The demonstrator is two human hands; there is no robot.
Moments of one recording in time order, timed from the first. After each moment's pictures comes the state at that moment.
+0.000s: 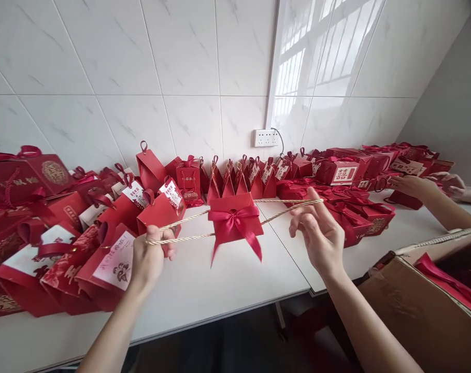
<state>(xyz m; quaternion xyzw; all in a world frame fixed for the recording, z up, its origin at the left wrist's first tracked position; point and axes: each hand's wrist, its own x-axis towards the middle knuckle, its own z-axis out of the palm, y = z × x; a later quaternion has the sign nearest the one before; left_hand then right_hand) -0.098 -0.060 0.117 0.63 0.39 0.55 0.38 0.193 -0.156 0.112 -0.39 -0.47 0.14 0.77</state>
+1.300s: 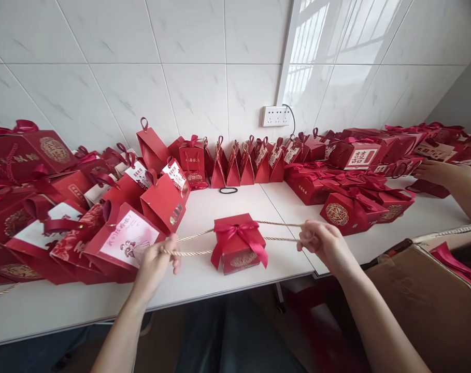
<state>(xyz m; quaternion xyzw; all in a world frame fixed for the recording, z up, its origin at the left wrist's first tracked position) -0.123 -0.084 0.063 0.65 0.48 0.41 0.42 0.214 -0.177 0.073 -0.55 -0.42 0.39 0.61</state>
